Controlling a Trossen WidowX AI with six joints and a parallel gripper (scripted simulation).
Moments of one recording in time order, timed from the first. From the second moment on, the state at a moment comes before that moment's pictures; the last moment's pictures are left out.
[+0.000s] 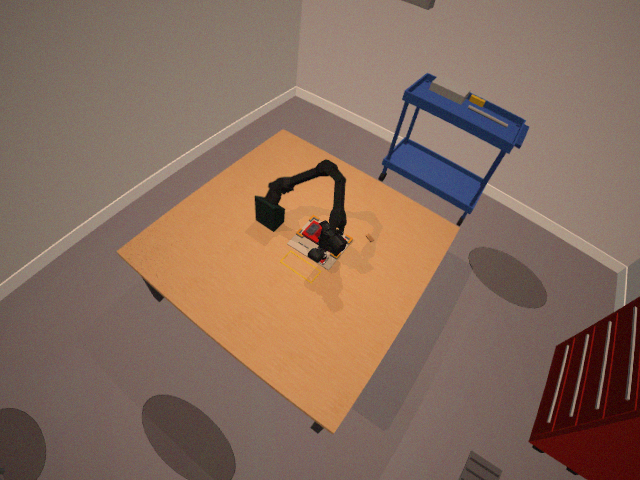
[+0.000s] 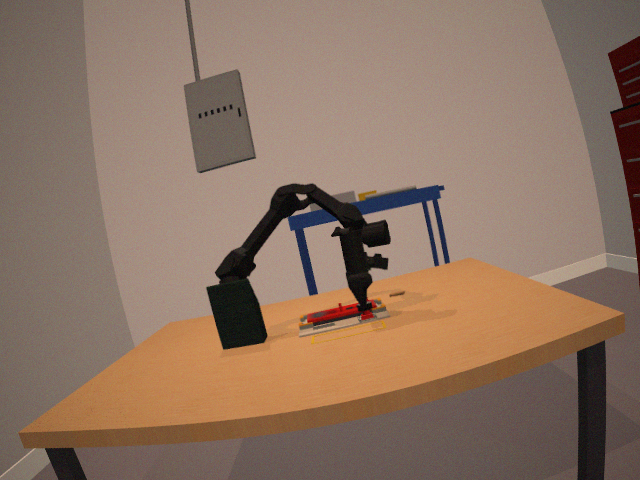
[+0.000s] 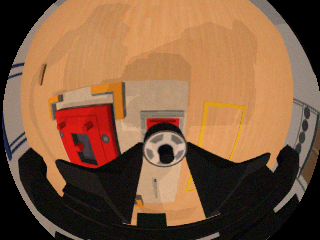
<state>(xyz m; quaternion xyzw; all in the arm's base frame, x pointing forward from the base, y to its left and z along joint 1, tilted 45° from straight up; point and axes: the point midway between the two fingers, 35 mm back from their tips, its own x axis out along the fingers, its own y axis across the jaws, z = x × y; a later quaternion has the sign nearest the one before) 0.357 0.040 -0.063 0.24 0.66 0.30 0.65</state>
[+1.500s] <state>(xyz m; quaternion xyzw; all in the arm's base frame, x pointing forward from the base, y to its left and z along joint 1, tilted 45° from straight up) 0.358 0.031 -0.052 0.24 0.66 0.30 0.65</state>
